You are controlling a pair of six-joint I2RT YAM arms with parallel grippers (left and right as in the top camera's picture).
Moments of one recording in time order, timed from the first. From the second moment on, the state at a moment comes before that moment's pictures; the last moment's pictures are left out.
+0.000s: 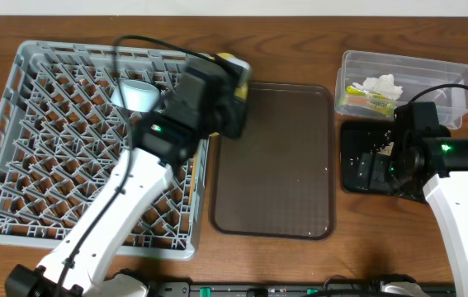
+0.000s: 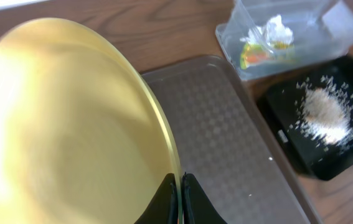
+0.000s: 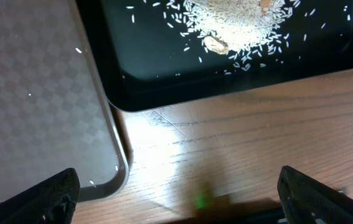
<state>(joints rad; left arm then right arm) -0.45 1.44 1.29 -0.58 0.21 -0.15 0.04 1.28 1.10 -1.26 0.07 0.30</state>
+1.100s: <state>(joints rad) -0.03 1.54 1.28 -0.45 0.94 -0.40 0.04 1.28 1.10 -1.26 0.07 0.30</state>
